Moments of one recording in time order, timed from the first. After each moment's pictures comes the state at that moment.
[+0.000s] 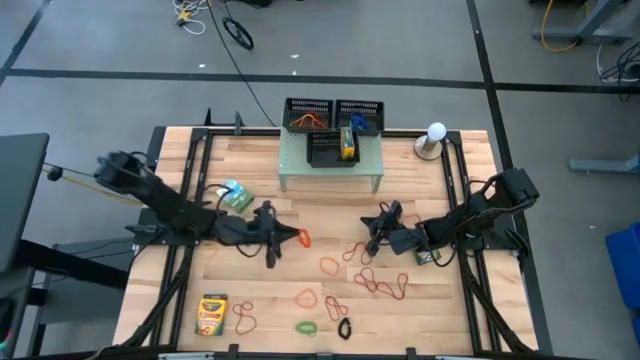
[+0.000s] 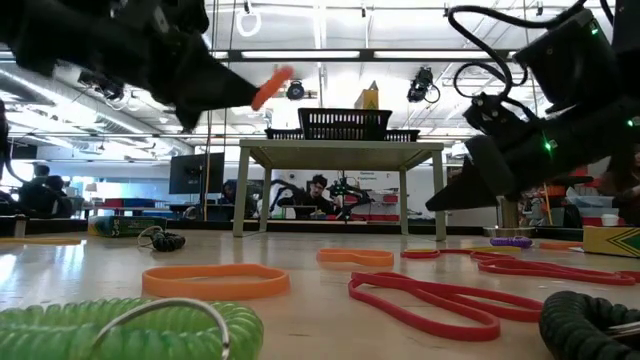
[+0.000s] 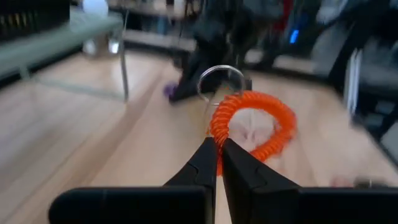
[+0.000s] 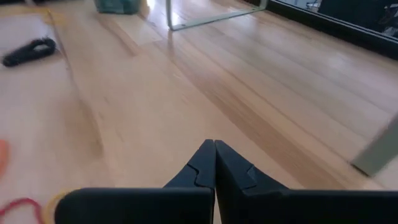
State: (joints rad) left arm -0.36 1.39 0.39 0.80 -0.52 -0.23; right arm 0.32 1.66 0.33 0.74 0.77 0.44
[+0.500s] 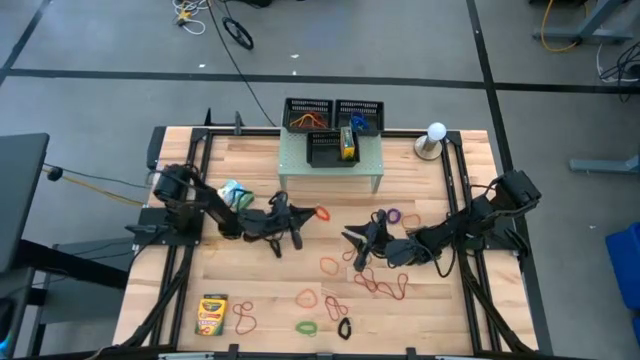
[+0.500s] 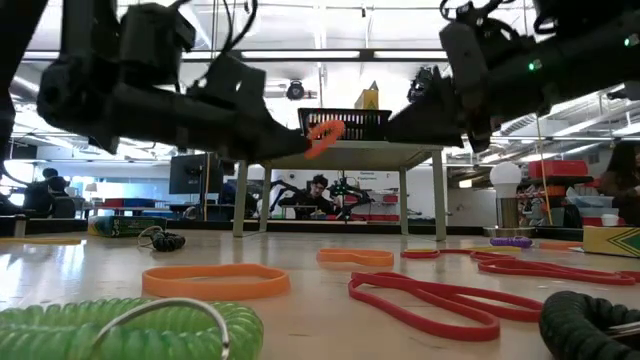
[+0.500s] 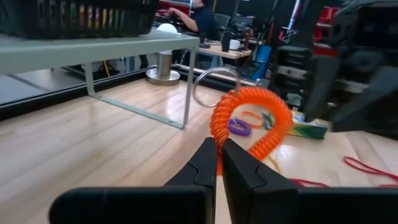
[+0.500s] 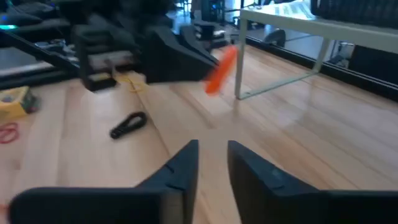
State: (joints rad) left arm -0.18 1.90 0.46 1.43 -0.60 -0.17; right arm 0.42 1.66 0.56 0.75 0.81 0.34
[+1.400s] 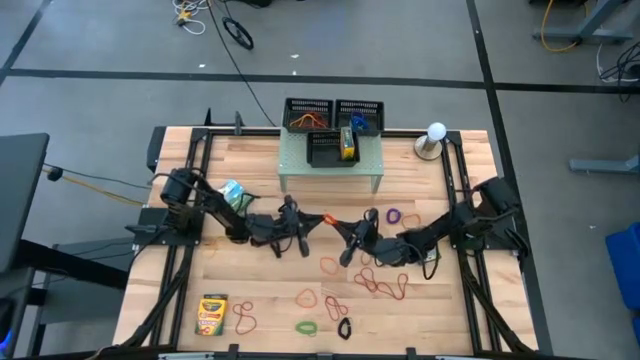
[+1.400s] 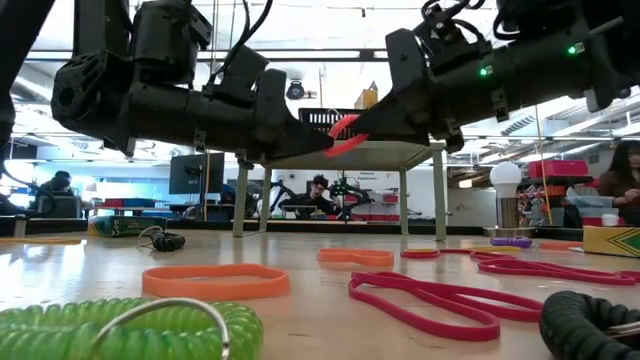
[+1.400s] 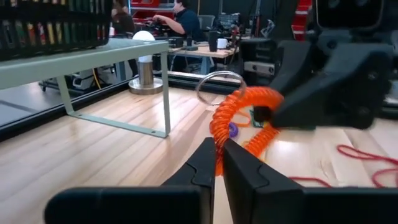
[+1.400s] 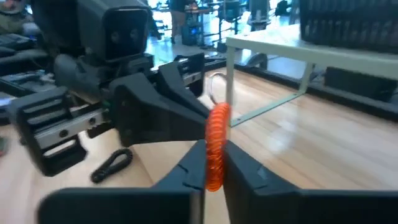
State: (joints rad) left arm -0.21 1.97 0.56 1.41 -0.58 -0.04; right arm 0.38 1.82 0.66 0.94 0.89 0.26
